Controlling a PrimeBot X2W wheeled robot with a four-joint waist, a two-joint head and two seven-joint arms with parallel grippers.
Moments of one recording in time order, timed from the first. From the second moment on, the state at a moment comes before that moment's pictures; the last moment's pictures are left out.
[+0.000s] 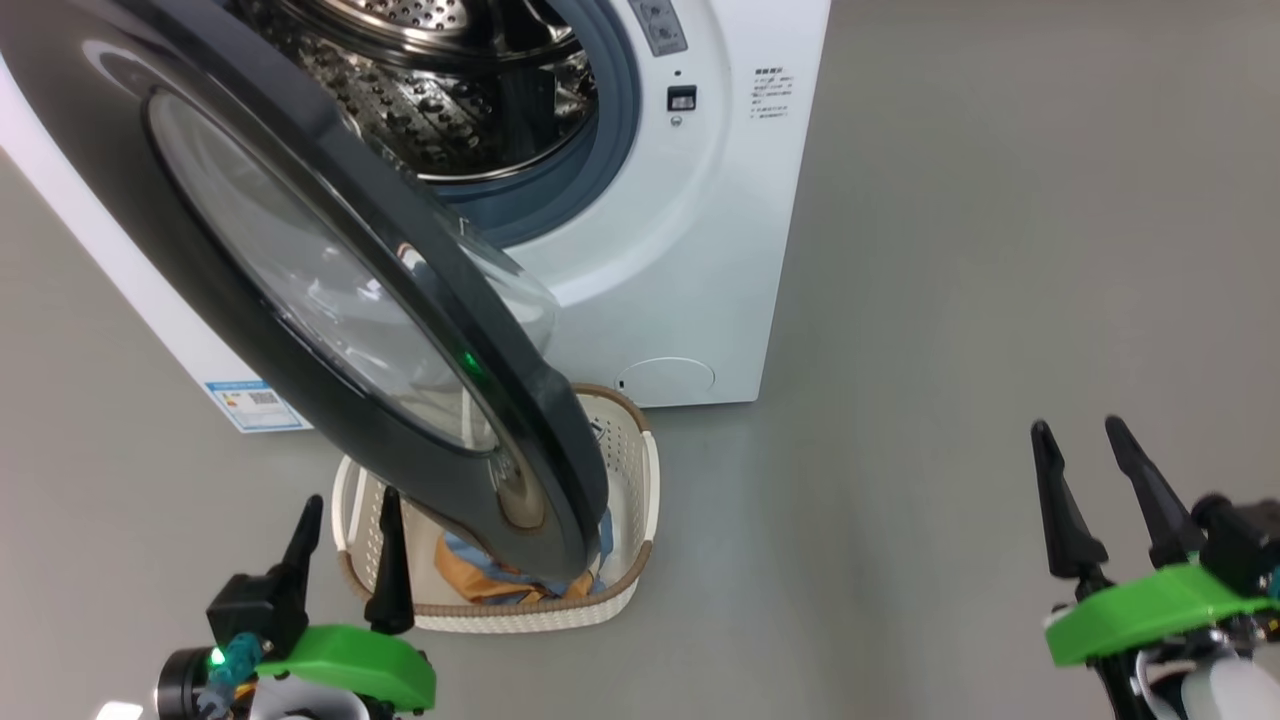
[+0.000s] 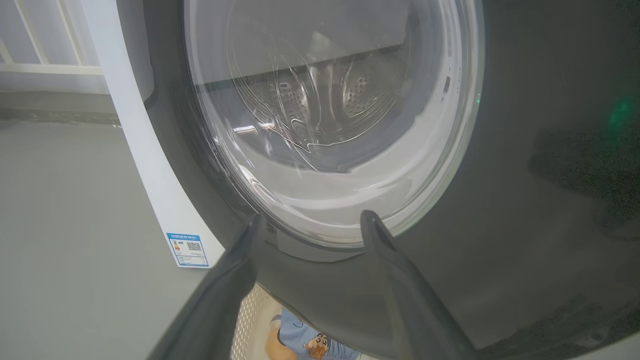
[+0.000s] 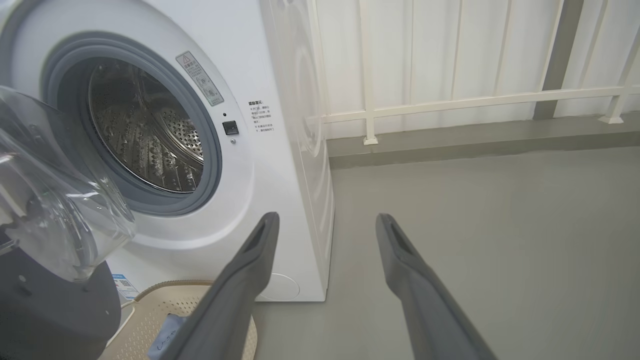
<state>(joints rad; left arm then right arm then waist) -0.23 0.04 -0.10 0.48 -0.26 0.06 -0.26 -0.11 -0.18 0.01 0.21 0.40 0.13 -0.17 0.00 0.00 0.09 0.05</state>
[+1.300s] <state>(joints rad) -0.22 0.04 -0.11 0.48 -0.27 0.07 -0.26 0.11 -0.05 -0.11 0.02 0.11 0.13 -0.15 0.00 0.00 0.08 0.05</state>
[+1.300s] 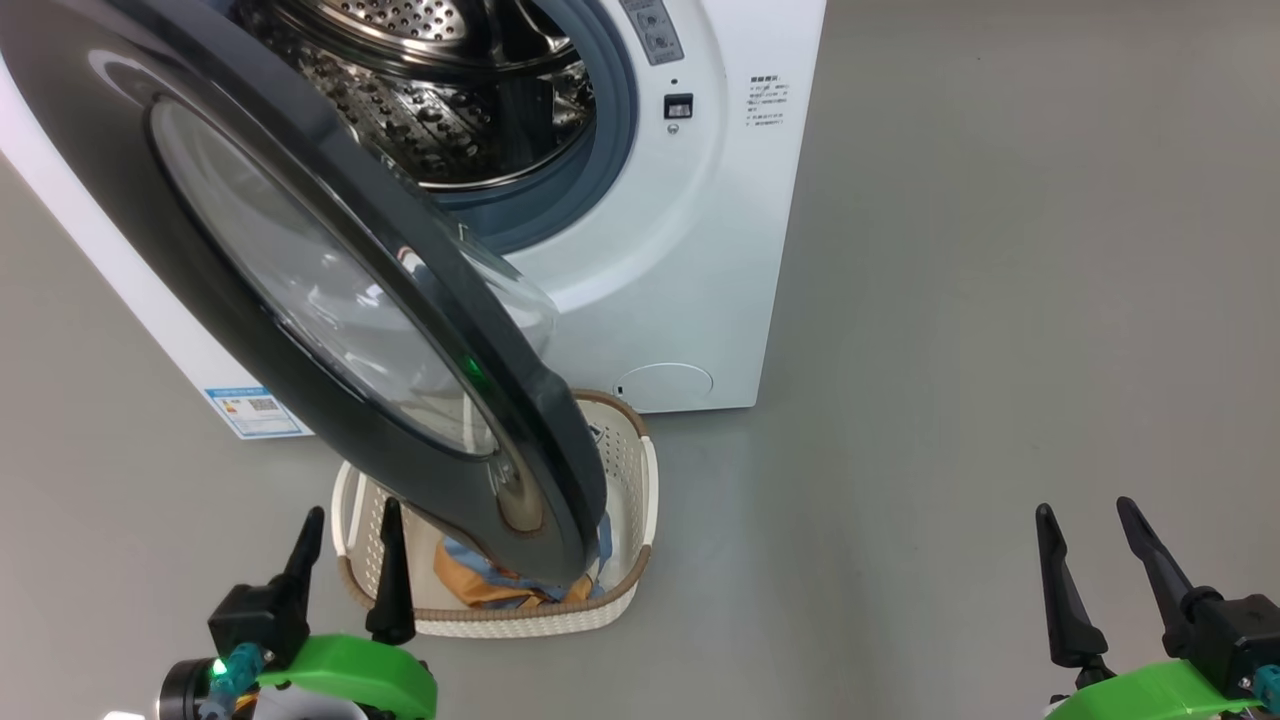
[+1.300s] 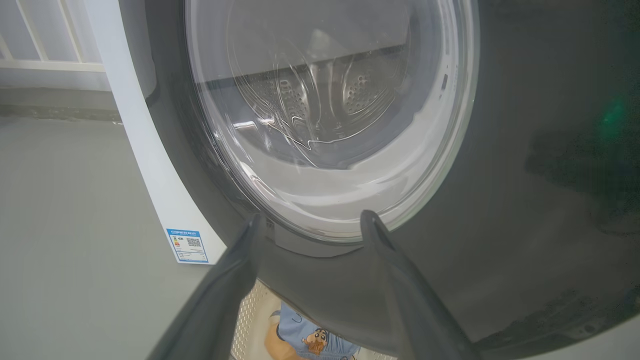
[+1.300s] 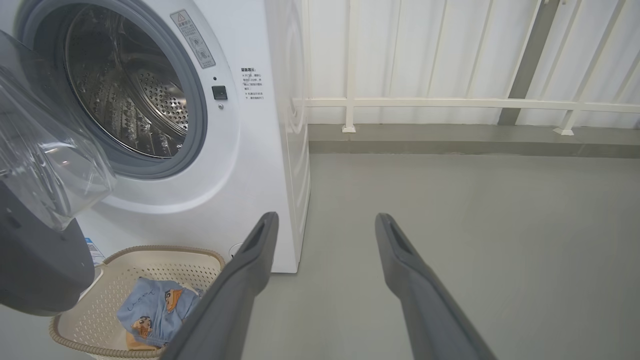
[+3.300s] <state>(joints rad) -0.46 0.05 -0.74 0.18 -0.51 0.26 -0.09 0.11 -0.04 -0.10 0.07 0.17 0.13 -0.13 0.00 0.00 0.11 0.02</state>
